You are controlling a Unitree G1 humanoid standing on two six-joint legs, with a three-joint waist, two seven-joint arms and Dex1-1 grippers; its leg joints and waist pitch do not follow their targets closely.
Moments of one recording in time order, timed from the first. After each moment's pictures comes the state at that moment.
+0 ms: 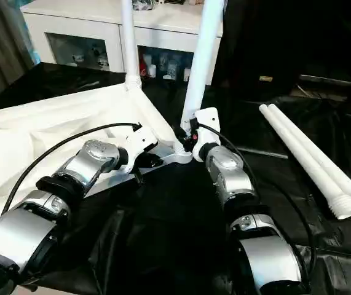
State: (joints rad) left arm -0.91 0.15 -0.27 1.07 0.13 0.10 -0.80; right arm -0.74 -0.09 -0.03 0.94 0.14 -0.05 0.43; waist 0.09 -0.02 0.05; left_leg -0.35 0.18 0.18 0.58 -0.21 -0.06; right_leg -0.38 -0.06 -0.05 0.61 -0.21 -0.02
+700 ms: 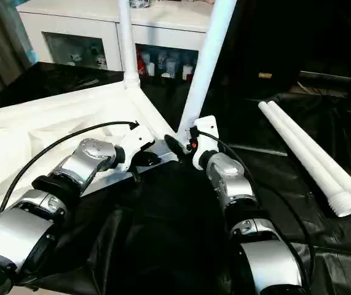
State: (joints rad) left arm -0.91 0.16 -0.26 1.07 0.13 0.08 -0.82; right arm -0.72 -0.09 -0.04 0.98 0.14 -0.03 0.50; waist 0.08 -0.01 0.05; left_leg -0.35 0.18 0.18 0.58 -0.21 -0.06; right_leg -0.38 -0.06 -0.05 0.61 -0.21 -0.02
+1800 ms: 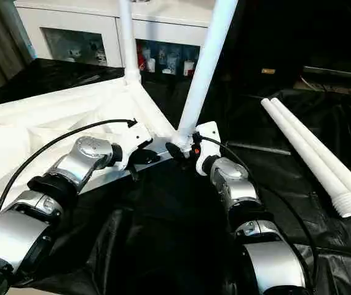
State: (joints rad) left arm -0.90 0.19 -0.26 1.02 0.13 0.06 -0.85; right arm -0.71 -0.12 -0.04 0.99 0.14 -0.04 0.56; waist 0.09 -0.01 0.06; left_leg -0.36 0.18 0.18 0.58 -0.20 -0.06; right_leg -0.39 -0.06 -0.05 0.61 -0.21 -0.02
